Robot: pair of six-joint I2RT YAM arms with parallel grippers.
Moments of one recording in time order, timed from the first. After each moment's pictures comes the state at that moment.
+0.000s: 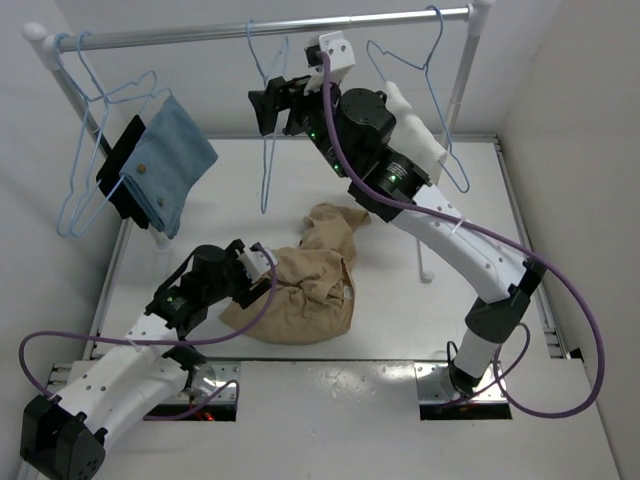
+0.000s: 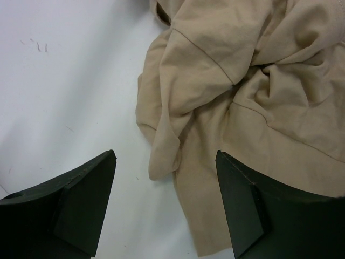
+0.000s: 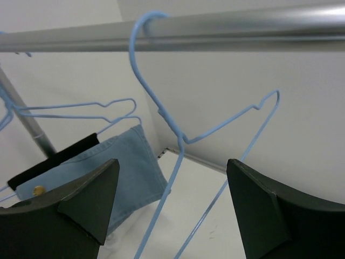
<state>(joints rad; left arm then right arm) -0.46 0.72 0.46 -0.31 0.15 0.50 0.89 1.73 2.02 -0.05 0.30 0.09</state>
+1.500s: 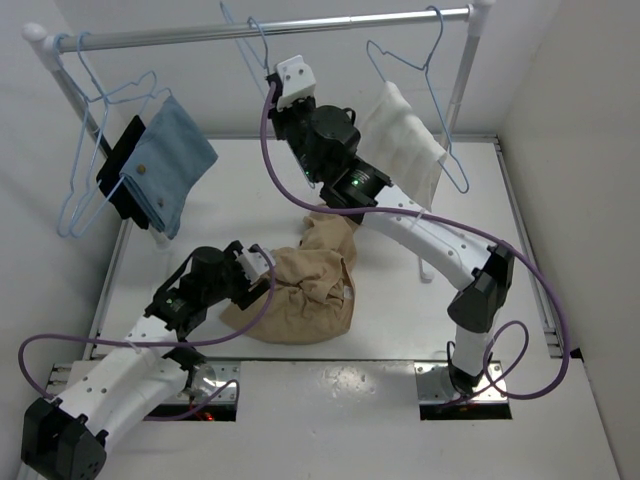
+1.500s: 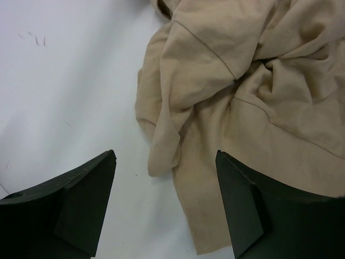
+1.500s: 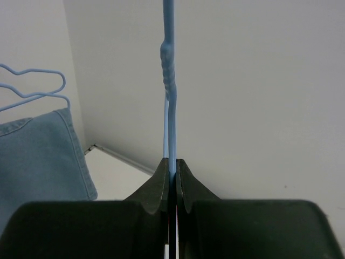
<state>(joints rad) -0.45 0.71 0.44 -0.31 0.16 0.50 0.88 1.85 1.92 0.17 0.43 -0.25</state>
